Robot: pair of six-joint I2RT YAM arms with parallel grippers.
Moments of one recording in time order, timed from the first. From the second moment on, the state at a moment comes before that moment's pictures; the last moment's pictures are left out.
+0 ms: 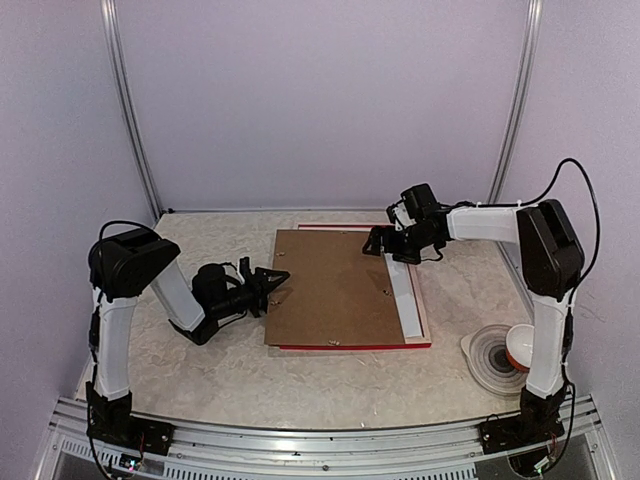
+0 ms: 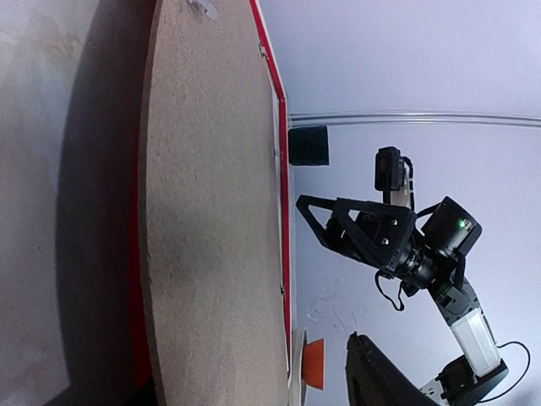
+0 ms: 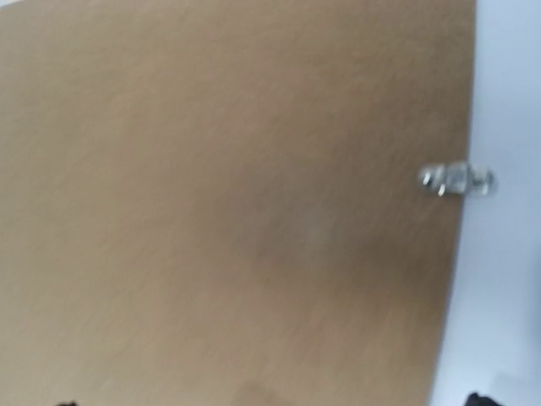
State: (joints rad) left arm -0.51 2.20 0.72 1.35 0.44 -1.38; right arm 0.43 2.05 1.49 -0.30 -0.26 0.43
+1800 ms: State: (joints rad) left arm -0.50 2.14 0.72 1.20 0.41 -1.33; right arm 0.41 2.32 1.82 -0.27 -0.27 0.43
